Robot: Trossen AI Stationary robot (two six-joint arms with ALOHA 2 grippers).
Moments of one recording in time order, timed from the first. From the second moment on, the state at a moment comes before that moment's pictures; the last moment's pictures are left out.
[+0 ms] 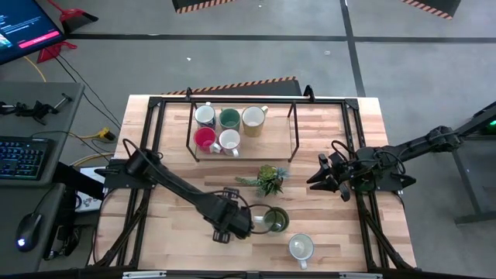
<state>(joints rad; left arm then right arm) -0.49 2.05 1.68 -1.10 -0.19 -0.28 0.30 0.50 0.28 0.13 -0.06 0.50</state>
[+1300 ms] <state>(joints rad) -0.45 1.92 1.71 -1.16 -0.11 -0.27 0.30 0.50 0.28 0.13 -0.08 0.52</state>
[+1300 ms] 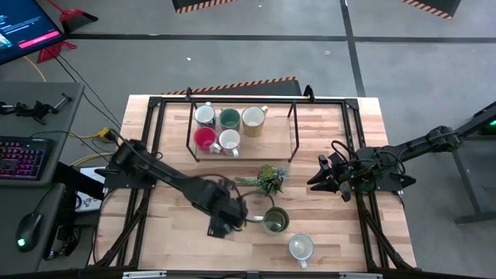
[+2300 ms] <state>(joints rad) 0.07 1.96 2.19 -1.24 -0.22 -0.08 0.30 0.50 0.28 0.14 -0.03 0.52</state>
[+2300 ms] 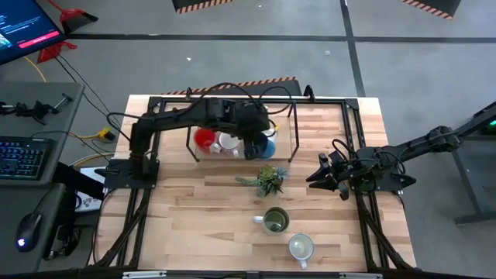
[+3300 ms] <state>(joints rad) 0.12 2.17 2.24 -1.28 -0.23 0.43 0.30 0.50 0.28 0.13 -0.03 0.52</state>
